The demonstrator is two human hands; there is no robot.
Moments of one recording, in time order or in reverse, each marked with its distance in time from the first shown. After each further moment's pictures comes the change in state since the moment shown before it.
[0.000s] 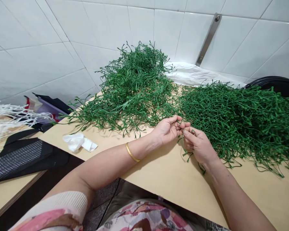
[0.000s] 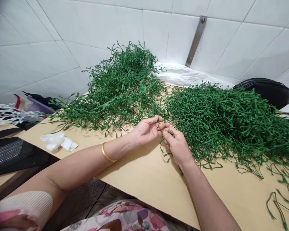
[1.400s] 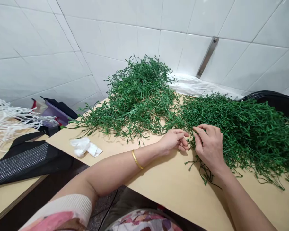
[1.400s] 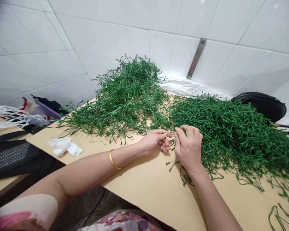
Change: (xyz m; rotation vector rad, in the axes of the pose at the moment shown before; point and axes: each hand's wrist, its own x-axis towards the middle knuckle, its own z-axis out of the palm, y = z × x) left_hand -0.003 -0.011 -0.007 0.512 -0.010 0.001; right_hand 0.010 -0.011 -0.028 -1.500 0.451 -0.854
